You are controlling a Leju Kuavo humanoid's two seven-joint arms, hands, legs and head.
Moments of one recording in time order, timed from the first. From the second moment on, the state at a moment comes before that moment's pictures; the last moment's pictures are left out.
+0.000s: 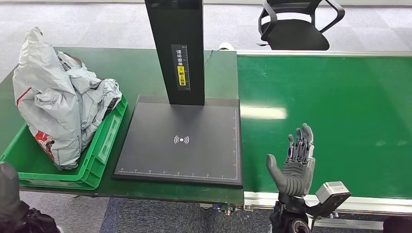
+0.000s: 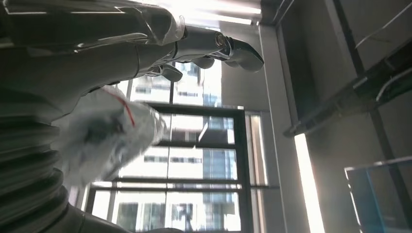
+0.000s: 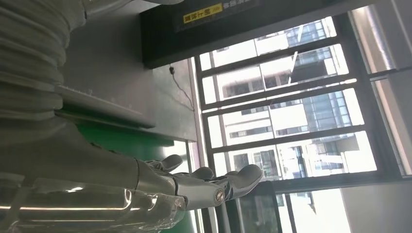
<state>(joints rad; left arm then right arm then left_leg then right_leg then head) 0.12 -0.16 0.24 -1.98 0.09 0.18 -0.67 0.06 0.31 0.02 -1.46 -0.05 0.06 -0.63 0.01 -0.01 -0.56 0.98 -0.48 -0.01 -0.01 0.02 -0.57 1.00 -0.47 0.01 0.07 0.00</state>
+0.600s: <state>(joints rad) 0.17 -0.24 -0.06 -1.65 -0.20 -0.18 -0.62 0.10 0.31 0.03 -1.43 0.08 0.03 -0.63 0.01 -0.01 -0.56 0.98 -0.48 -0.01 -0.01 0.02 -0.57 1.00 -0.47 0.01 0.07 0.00</state>
